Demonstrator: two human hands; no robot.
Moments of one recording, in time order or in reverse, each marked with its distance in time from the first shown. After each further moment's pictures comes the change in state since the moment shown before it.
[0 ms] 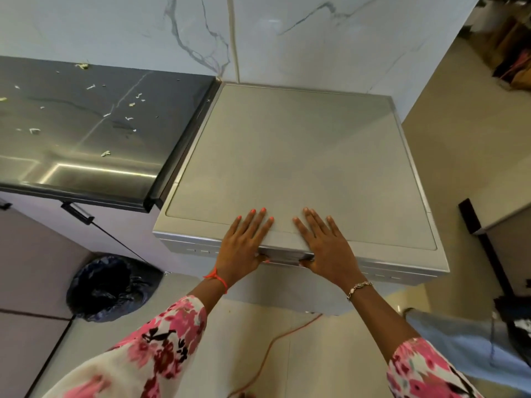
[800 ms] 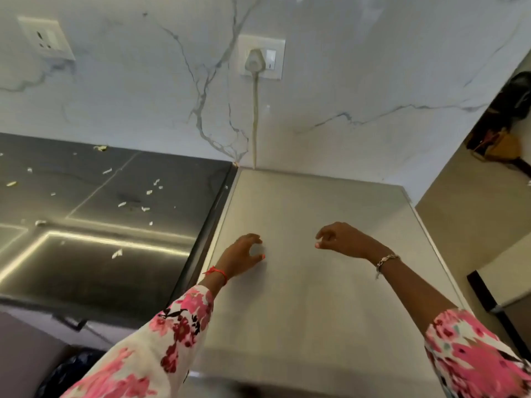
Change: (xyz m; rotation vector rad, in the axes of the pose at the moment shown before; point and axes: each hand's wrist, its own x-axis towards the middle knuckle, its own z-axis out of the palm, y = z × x) left_hand 0.180 -0.176 -0.030 -0.586 -0.155 -0.255; right_hand 0.230 0.069 -0.134 0.551 -0.253 0.173
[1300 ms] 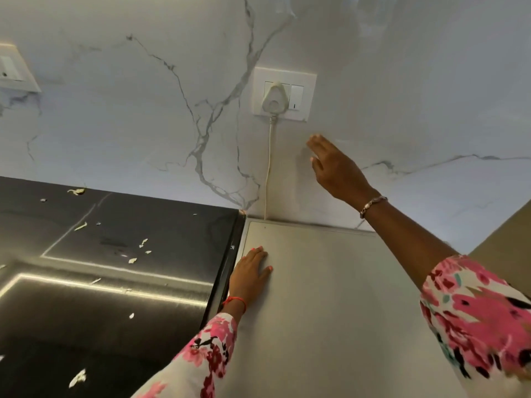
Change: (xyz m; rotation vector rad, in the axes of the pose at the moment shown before) left_hand 0.173 -0.064 -0.021 0.019 0.173 -0.041; right_hand 0.217 -0.105 -0.158 -0.278 0.707 -0.304
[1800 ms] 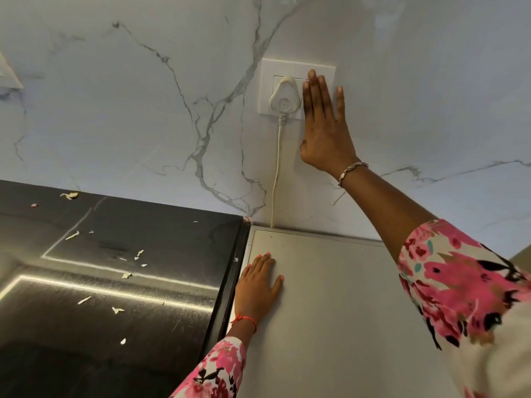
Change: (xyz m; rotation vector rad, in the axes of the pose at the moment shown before) left_hand 0.012 -0.005 0.016 0.100 0.127 0.029; right_hand 0.095 0.004 0.032 -0.504 0.151 -0.024
